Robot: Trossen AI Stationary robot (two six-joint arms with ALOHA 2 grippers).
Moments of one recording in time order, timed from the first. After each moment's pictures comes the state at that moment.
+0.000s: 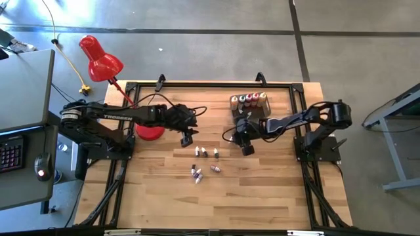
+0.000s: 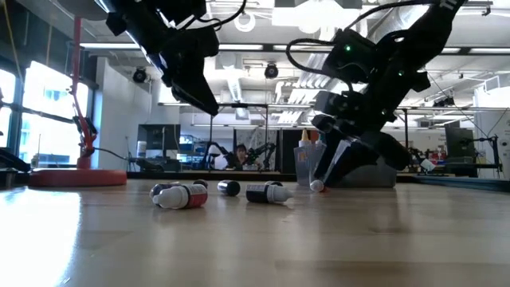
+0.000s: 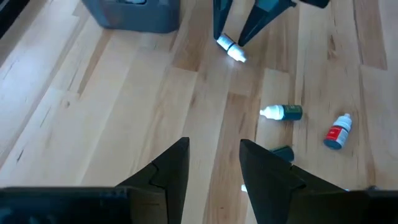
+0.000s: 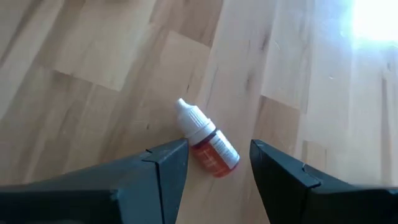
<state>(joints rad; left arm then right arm) 0.14 1.35 0.89 -0.29 -0.02 -0.08 -0.12 1.62 0.67 0.05 0.07 -0.48</state>
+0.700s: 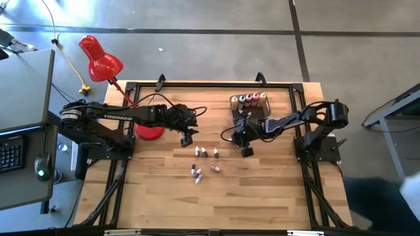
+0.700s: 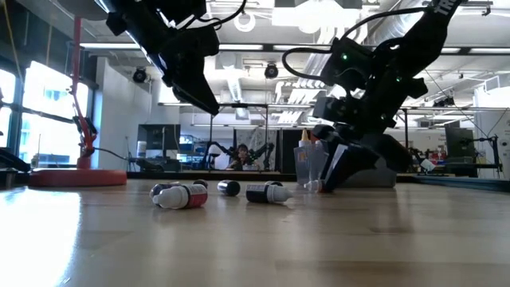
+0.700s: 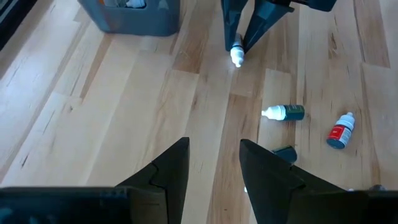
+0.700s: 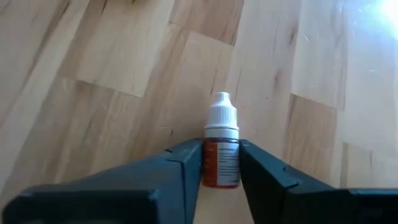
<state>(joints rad) 0.14 1.35 0.89 -0.29 -0.02 -0.06 -0.12 1.68 0.67 0.04 0.00 -0.42</state>
